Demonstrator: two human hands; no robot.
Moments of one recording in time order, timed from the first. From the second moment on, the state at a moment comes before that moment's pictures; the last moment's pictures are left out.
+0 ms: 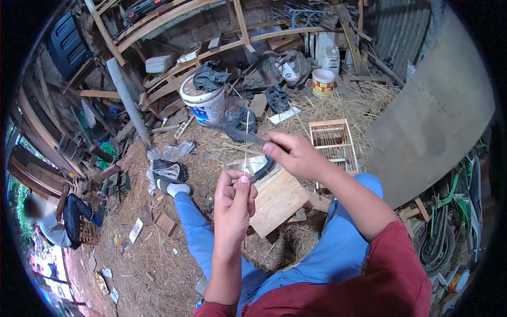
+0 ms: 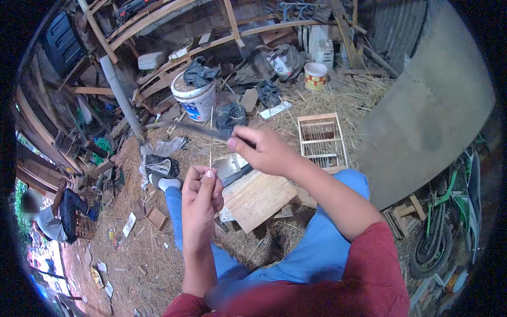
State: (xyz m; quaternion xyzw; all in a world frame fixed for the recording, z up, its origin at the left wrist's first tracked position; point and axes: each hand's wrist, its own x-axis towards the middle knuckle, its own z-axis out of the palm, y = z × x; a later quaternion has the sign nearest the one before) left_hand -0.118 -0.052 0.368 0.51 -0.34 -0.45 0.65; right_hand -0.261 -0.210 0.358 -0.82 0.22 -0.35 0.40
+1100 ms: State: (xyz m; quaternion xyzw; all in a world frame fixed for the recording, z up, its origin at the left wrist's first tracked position) left_hand -0.139 -0.061 0.385 0.56 -0.33 -0.38 0.66; right_hand -0.278 -0.209 0.358 -0.88 0.12 -0.44 0.12
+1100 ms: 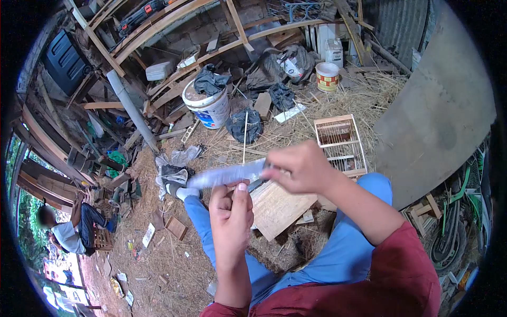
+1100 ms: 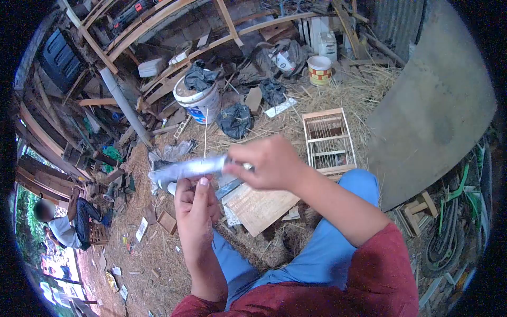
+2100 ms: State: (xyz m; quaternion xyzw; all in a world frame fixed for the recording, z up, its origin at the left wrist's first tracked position) left_hand -0.141 -0.062 0.346 0.58 -0.40 -0.39 0.59; right_hand -0.276 -0.232 0.345 -0.51 0.28 -0.36 0.74
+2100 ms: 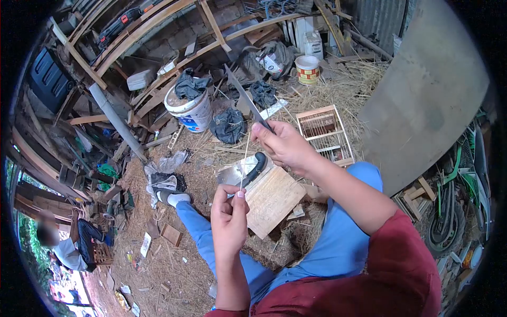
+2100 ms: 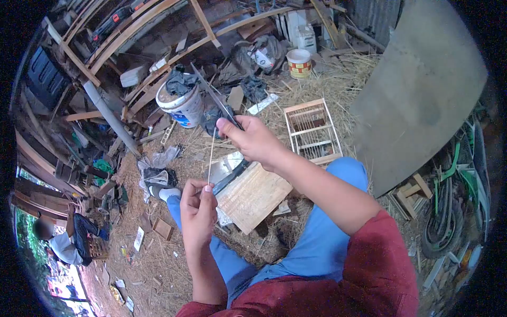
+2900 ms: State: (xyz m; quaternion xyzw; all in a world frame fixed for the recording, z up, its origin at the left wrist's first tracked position) left_hand -0.149 -0.104 0.373 0.55 -0.38 -0.43 0.60; right_hand -0.295 -0.220 0.339 -0.84 0.25 -0.40 0.26
